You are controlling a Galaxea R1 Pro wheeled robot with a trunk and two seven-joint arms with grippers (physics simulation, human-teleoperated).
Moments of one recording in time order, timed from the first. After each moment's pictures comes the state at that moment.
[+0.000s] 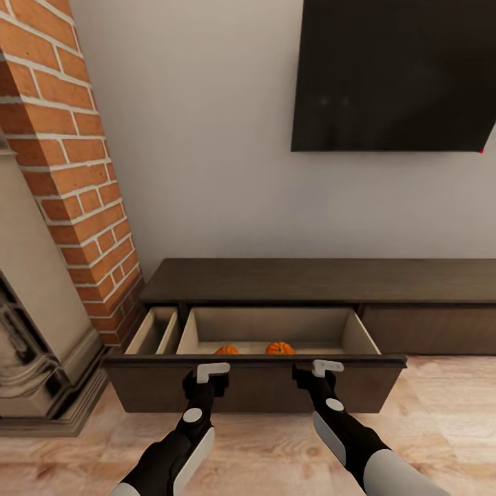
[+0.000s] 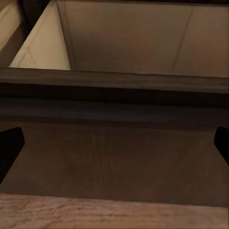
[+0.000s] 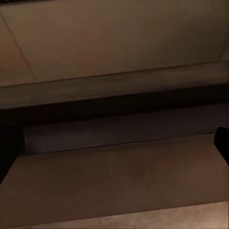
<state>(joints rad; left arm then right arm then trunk) -0.46 -0.10 -0.50 -0.81 0.33 0.01 0.47 -0.61 0.00 0.45 -0.50 -0.47 -0.16 -0.25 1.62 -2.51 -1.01</state>
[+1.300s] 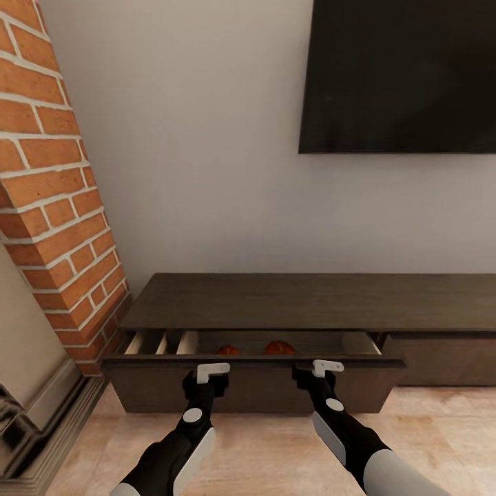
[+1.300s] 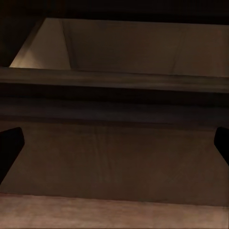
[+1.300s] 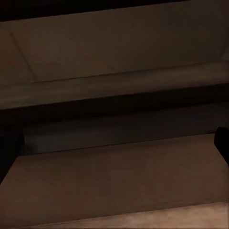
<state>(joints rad) -0.46 -0.10 -0.50 -0.81 0.33 0.01 0.47 -0.61 0.00 0.44 -0.50 -0.47 -0.16 -0.25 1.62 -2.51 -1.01</state>
